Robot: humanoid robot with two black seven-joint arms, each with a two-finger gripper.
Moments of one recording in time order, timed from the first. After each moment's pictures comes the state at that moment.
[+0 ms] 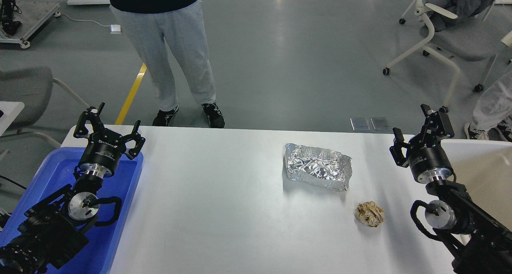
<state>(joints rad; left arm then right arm) -0.58 0.34 -0.76 -0.45 -0.17 -0.63 -0.53 0.42 -0.35 0.95 0.87 -0.35 -0.03 0.55</state>
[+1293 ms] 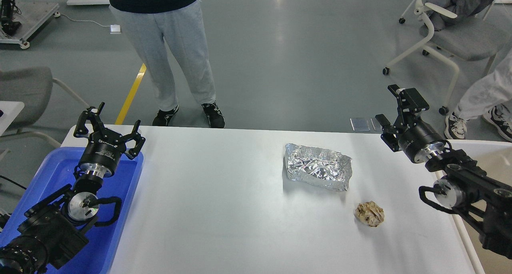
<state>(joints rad) -0.58 0.34 -0.75 -0.45 -0.17 -0.63 -0.53 0.76 -0.58 0.37 0.97 -0.35 -0.06 0.44</state>
